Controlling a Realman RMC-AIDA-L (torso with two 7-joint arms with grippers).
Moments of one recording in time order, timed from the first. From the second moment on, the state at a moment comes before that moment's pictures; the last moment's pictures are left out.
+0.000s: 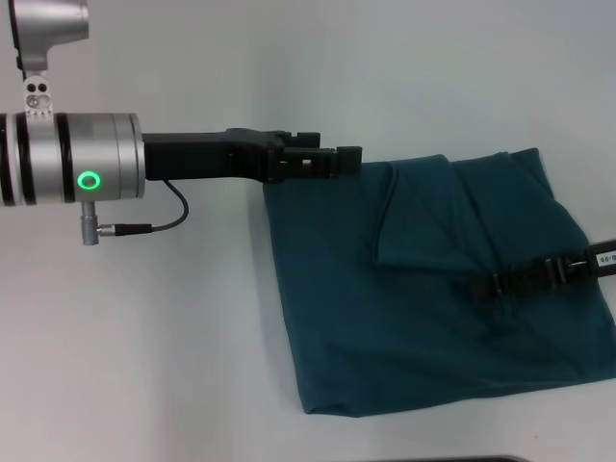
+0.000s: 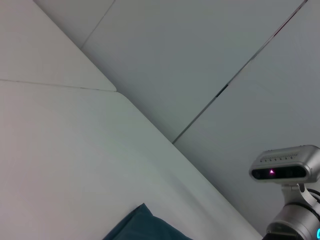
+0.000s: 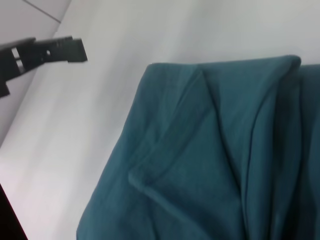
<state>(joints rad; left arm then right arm) -0.53 -2.13 -2.00 -0.78 -1.41 1.42 -1.99 0.53 1.99 -0.58 -0.57 -2.46 -1.65 2.00</state>
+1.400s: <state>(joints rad) -0.53 -2.12 -2.01 -0.77 -1.41 1.43 -1.97 0.51 1.99 -0.57 -0.73 -2.20 -1.90 1.93</state>
